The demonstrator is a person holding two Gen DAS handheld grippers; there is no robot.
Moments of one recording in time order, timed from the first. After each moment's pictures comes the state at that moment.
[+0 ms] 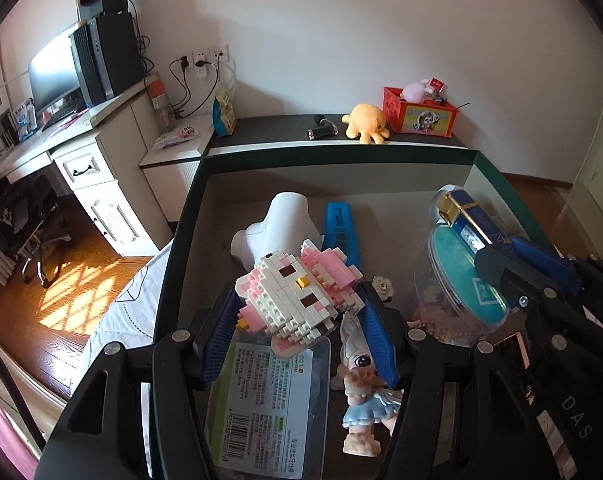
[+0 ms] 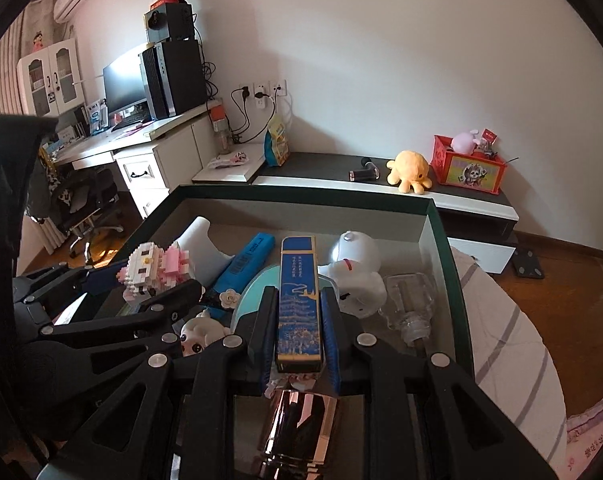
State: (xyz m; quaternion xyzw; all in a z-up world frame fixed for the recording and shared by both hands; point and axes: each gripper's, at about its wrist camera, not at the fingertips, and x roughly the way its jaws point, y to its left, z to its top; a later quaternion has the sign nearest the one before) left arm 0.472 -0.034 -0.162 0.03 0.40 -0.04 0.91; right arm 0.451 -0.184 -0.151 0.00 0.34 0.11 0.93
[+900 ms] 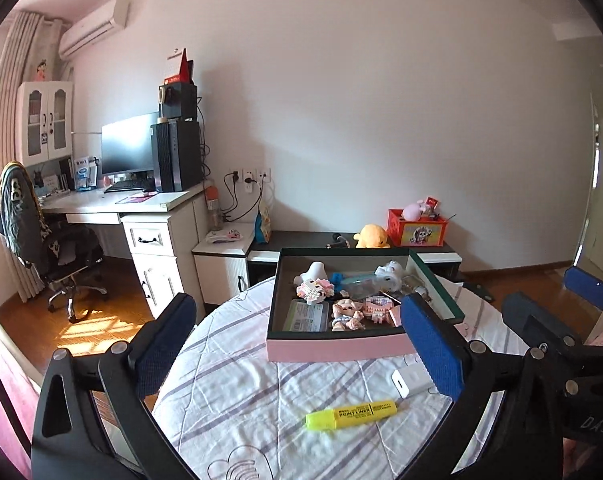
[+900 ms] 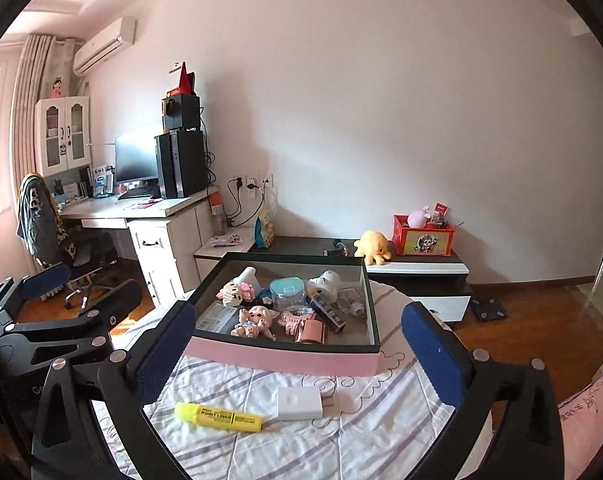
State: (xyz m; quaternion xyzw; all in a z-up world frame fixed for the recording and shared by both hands) left arm 0.189 0.006 -0.040 0.00 0.17 -0.01 0.98; right arm 0.217 -0.187 -0.051 0.00 0.18 0.06 0.98
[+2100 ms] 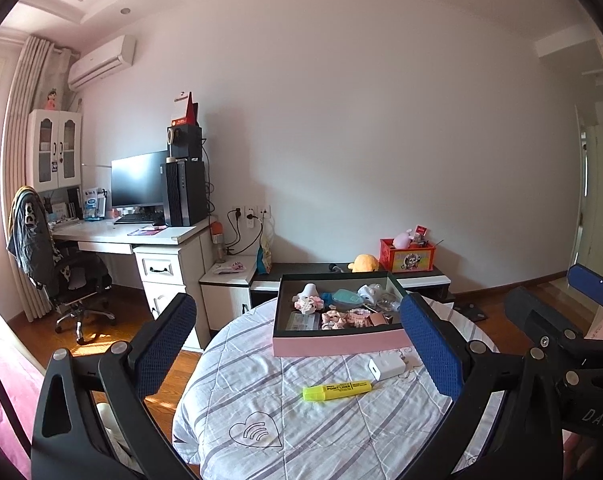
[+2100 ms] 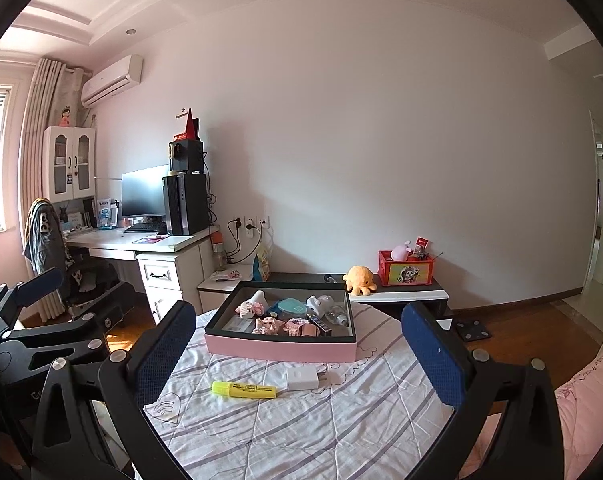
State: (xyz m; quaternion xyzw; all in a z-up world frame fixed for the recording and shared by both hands) left arm 0.077 0.000 -0.007 0.01 0.11 -0.01 0.99; right arm 0.085 -0.192 -0.019 0.01 0.11 0.04 0.99
